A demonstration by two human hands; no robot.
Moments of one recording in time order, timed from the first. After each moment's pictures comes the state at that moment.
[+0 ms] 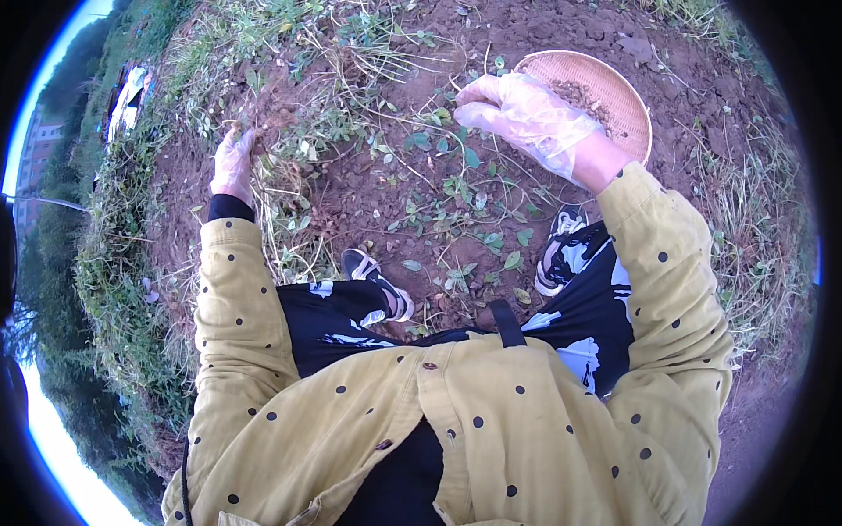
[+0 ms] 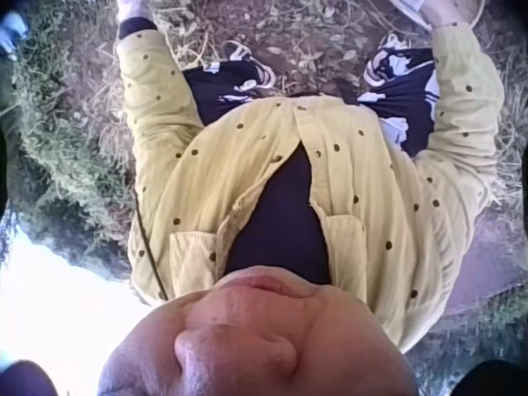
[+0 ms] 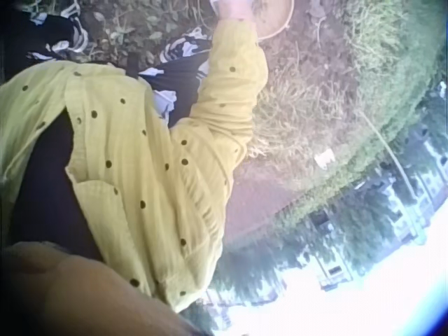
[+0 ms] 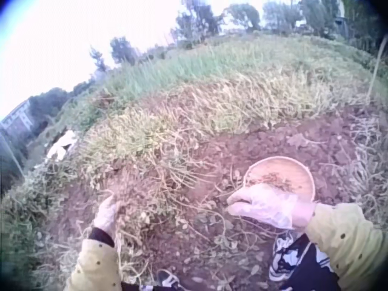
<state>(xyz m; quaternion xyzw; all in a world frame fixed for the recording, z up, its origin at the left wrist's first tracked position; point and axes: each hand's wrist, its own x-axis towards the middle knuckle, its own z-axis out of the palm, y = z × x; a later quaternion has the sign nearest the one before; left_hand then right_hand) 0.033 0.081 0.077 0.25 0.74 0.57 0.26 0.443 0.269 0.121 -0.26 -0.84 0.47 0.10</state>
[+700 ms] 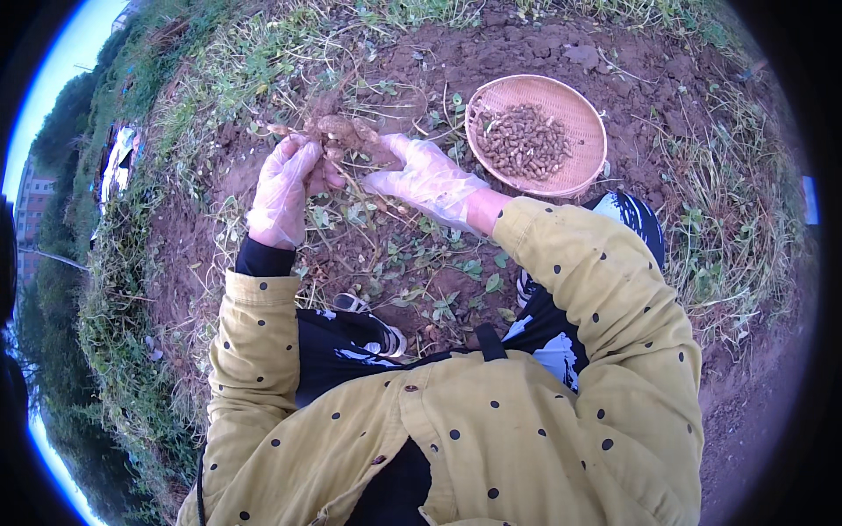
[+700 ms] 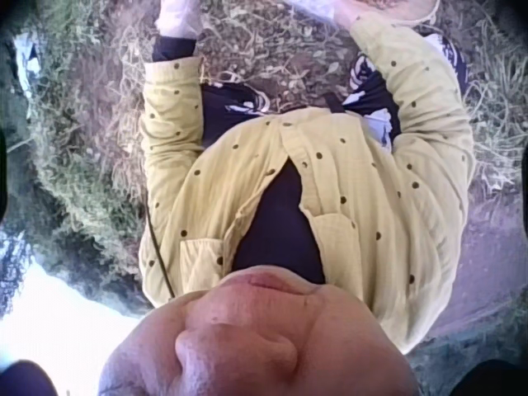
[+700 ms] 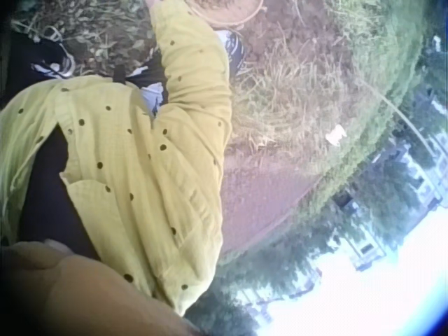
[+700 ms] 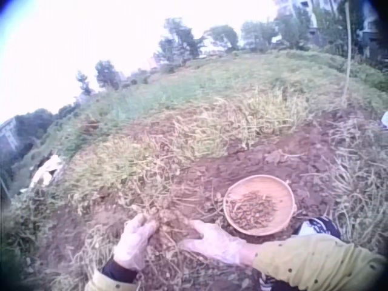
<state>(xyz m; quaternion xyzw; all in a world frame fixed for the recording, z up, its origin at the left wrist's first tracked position) 0.217 0.137 0.155 0.34 0.56 0.57 0.49 0.413 0.223 0.110 -0.25 -0.66 0.67 0.21</state>
